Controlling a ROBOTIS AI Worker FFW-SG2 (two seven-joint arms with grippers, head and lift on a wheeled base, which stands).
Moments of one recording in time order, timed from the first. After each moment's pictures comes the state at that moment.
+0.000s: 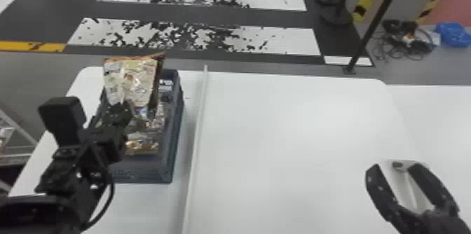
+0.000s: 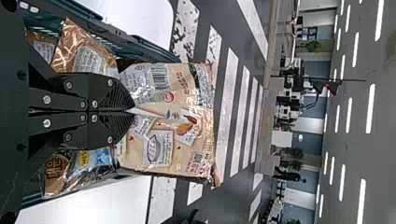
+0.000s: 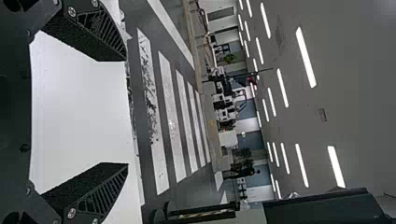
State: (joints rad) left arm 0.40 0.04 0.08 -2.13 0.16 0.53 0.04; right arm 0.92 -0.18 -0.18 -2.05 -0.47 -0.30 0.29
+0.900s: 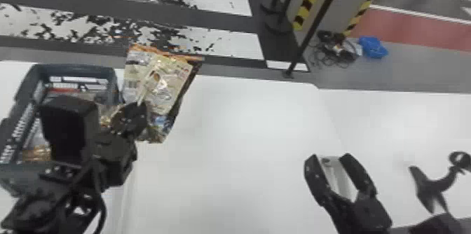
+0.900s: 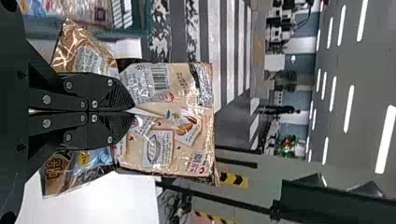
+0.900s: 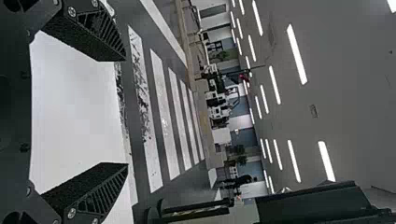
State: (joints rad) left arm 0.47 0.05 -0.28 -2.35 -0.05 0.64 -0.03; right arm 0.91 -0.18 -0.21 -2.07 -0.50 -0.29 0.28
